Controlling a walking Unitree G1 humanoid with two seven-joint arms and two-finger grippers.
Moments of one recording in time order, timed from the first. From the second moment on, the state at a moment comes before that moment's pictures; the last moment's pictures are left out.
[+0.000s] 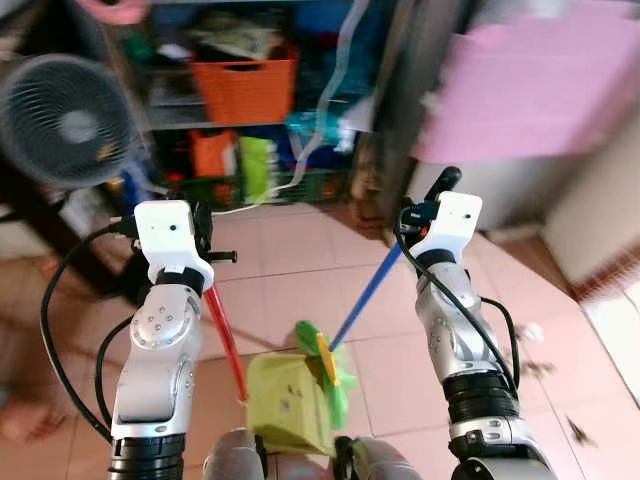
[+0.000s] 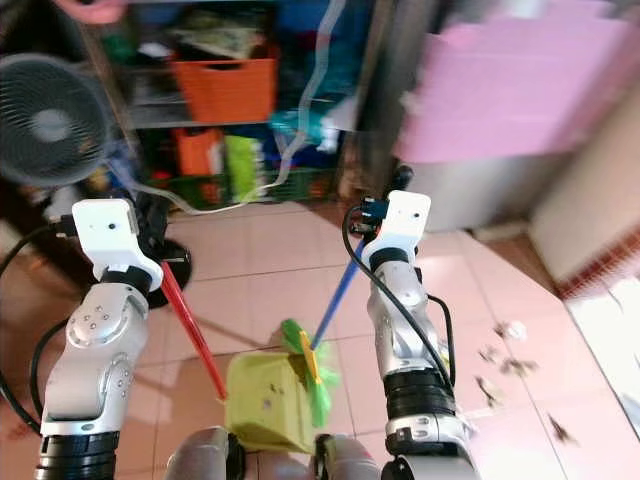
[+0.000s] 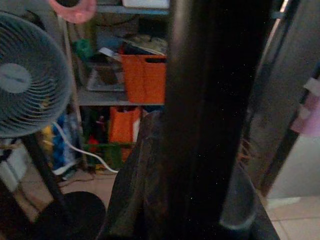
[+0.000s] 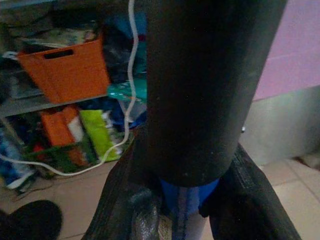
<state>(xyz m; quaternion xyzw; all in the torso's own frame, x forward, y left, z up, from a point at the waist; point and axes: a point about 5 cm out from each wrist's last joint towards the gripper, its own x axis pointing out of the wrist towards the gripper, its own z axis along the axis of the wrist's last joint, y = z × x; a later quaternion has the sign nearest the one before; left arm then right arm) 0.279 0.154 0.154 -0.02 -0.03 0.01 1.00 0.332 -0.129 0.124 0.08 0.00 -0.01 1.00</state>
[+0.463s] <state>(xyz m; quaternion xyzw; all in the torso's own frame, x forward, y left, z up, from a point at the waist) 0.284 0.157 0.158 -0.03 -0.03 0.00 1.00 0.337 -0.120 0.126 0.07 0.00 0.00 1.00</state>
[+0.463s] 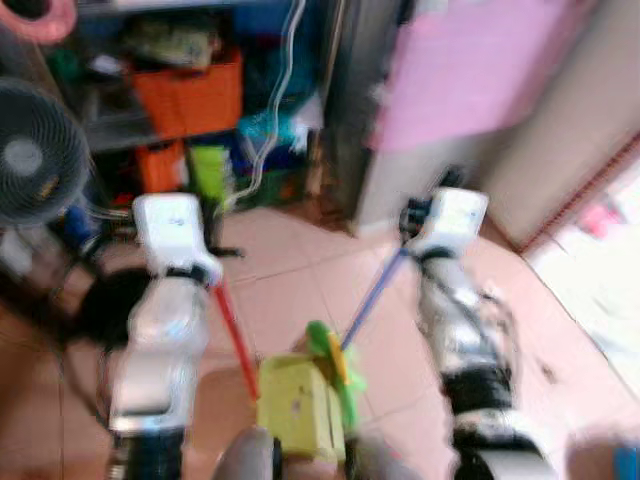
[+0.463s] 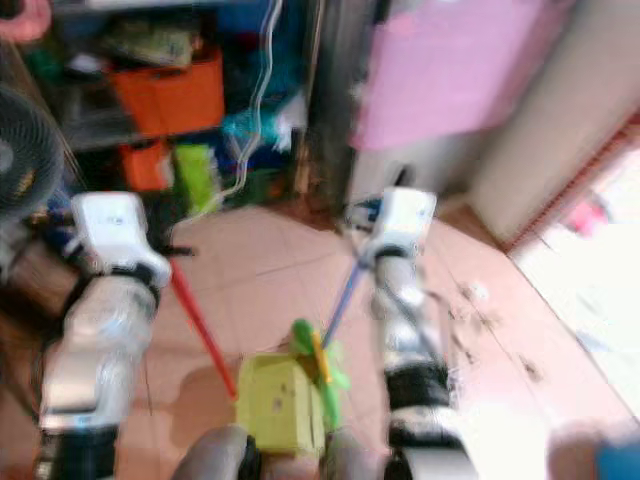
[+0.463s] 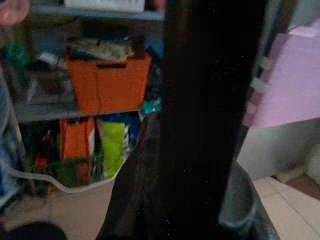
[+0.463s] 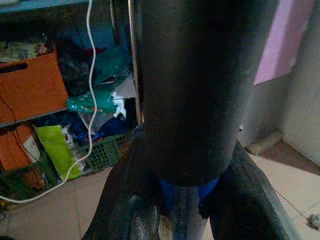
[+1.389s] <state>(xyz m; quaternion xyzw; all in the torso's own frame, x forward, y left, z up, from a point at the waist) 0.290 0.180 0.172 0.03 -0.07 0.02 1.00 0.335 -0.159 0.134 -0.01 -0.04 -0.09 1.00</state>
